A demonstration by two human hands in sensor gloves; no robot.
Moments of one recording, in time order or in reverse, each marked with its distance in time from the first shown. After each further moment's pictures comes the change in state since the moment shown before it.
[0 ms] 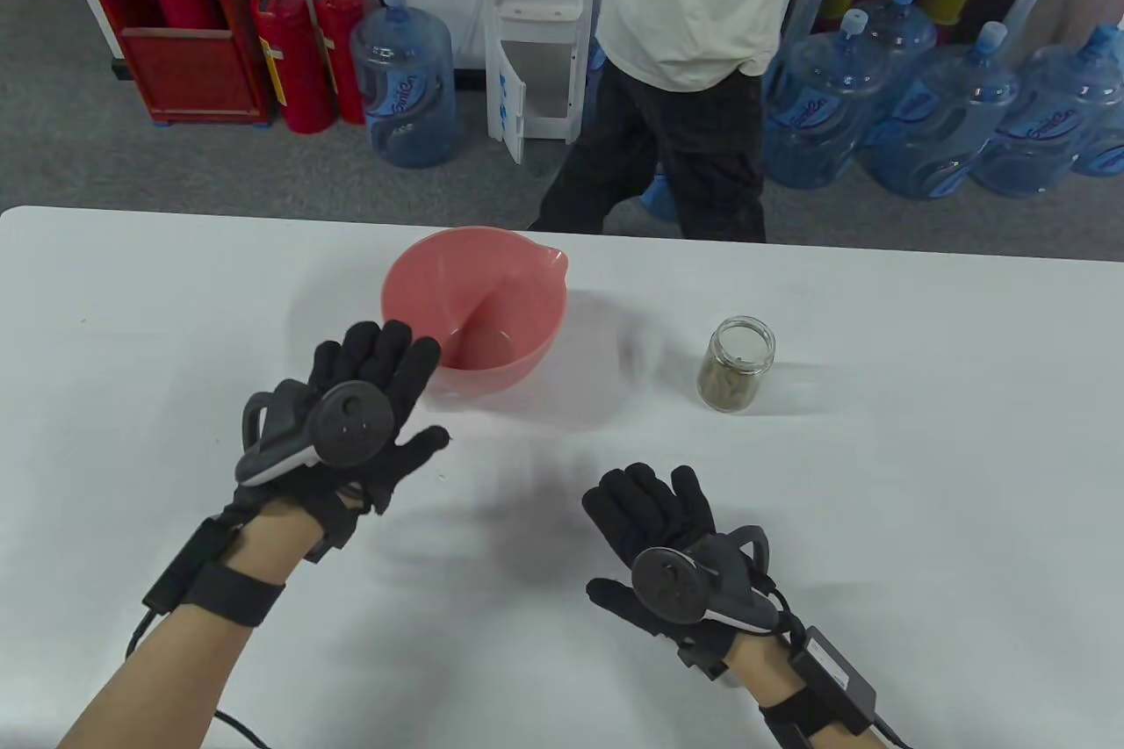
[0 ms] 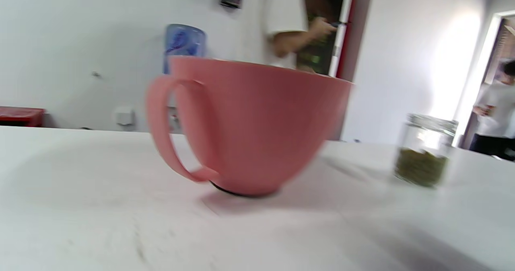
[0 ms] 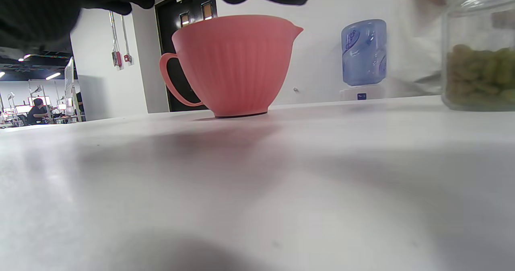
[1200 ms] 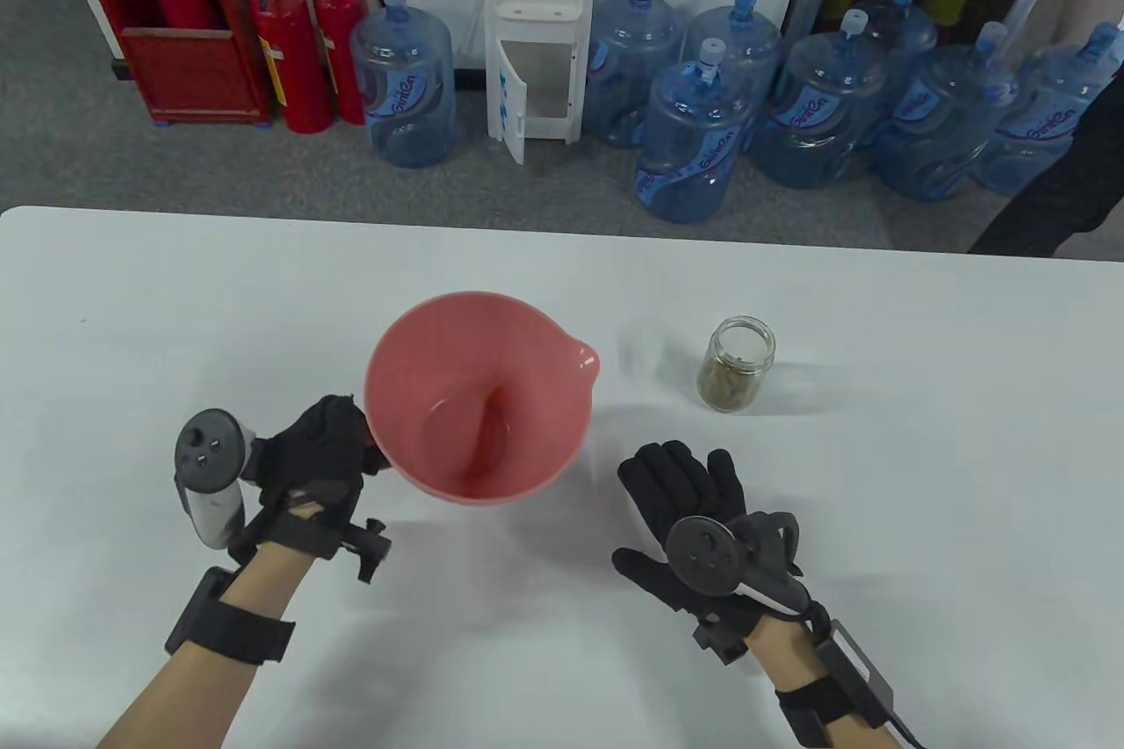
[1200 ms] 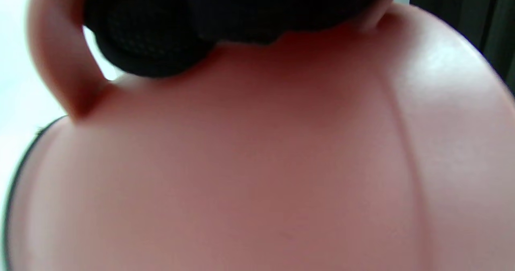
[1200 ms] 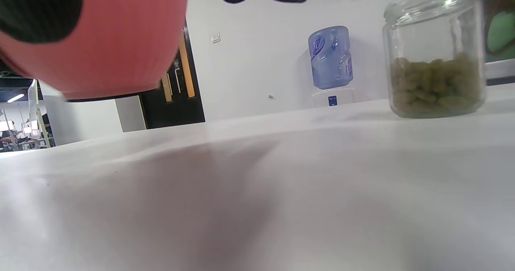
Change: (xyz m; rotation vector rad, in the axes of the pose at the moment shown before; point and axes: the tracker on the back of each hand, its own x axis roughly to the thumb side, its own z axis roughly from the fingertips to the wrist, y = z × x) left_hand -0.028 -0.050 0.063 0.292 -0.007 1.229; right_hand -0.030 -0.014 -0.003 -0.033 0.105 -0.047
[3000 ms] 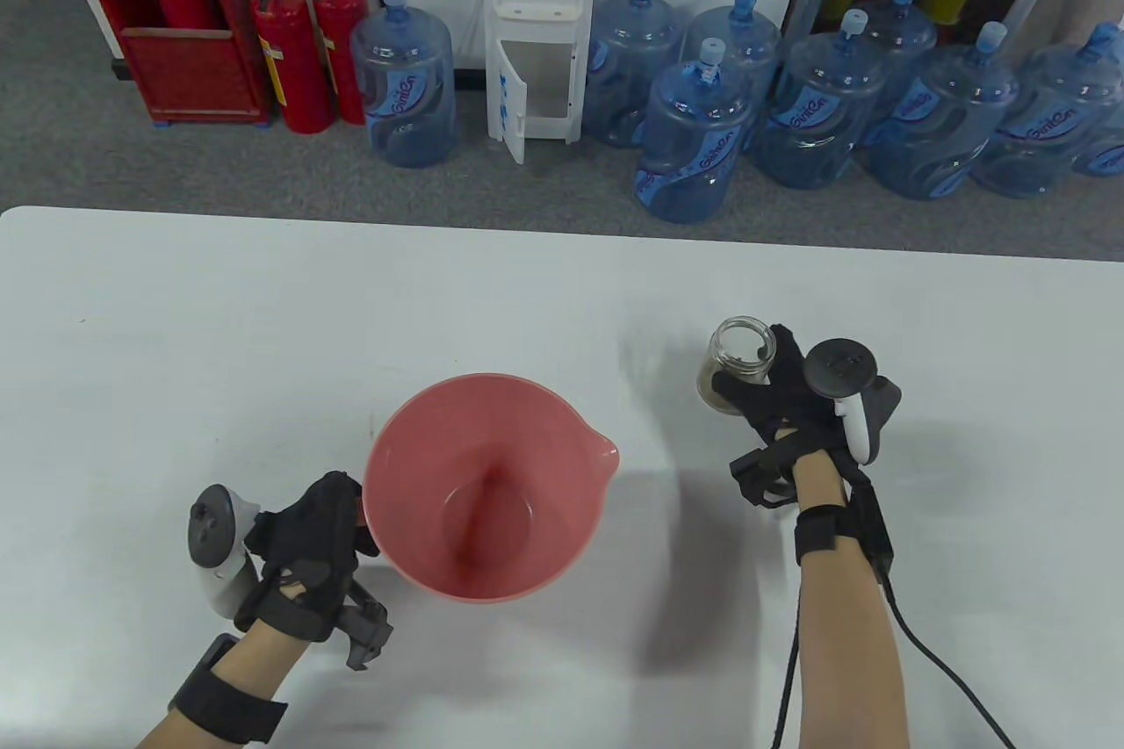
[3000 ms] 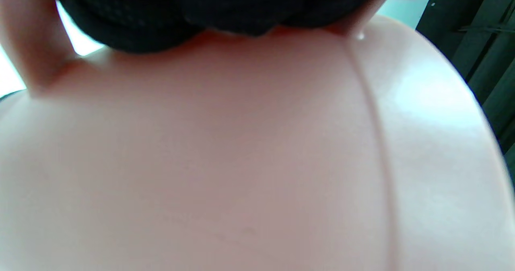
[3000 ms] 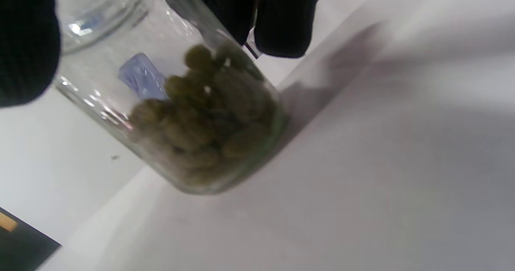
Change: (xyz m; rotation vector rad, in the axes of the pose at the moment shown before) left_hand -0.025 -0.019 0.043 -0.076 -0.009 0.270; right_hand -0.197 0.015 -0.092 -0.039 0.753 -0.466
